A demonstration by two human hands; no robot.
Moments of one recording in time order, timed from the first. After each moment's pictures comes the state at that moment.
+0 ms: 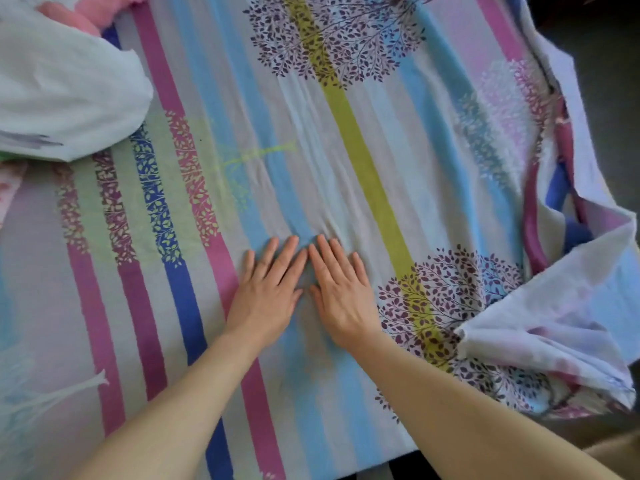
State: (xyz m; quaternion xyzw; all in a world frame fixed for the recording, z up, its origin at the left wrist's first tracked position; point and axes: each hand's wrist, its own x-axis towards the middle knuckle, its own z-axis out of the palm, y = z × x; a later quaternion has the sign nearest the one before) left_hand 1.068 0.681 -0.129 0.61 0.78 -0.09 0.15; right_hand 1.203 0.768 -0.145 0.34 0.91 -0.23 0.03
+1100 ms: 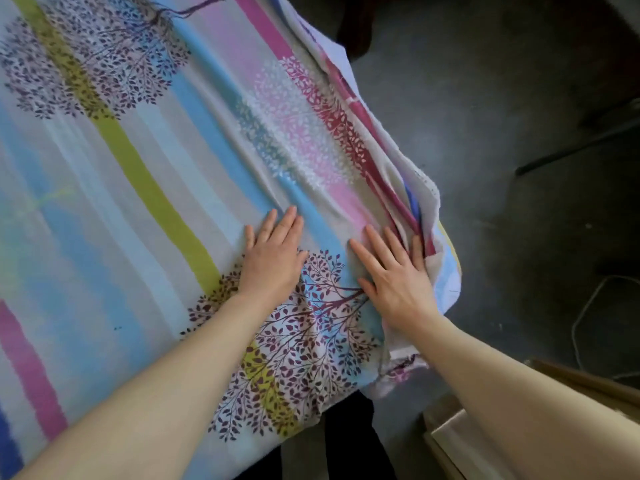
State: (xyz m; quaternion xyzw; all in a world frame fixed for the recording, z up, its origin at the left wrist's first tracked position) left_hand 1.296 0.903 -0.118 0.63 0.74 -0.04 0.22; right_hand 1.518 0.944 -0.128 0.45 0.88 -0.08 0.11
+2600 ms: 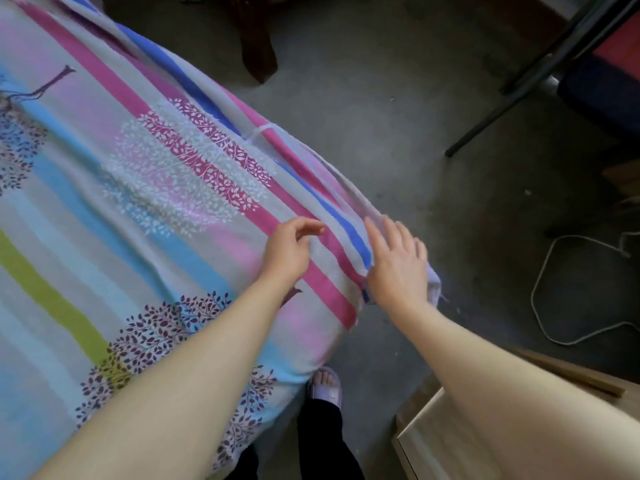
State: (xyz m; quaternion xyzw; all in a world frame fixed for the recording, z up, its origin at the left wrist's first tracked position) left_hand 1.491 1.038 -0.099 0.43 0.73 0.26 0.46; right_hand 1.670 1.027 -0.106 0.66 0.74 -0.15 0.05
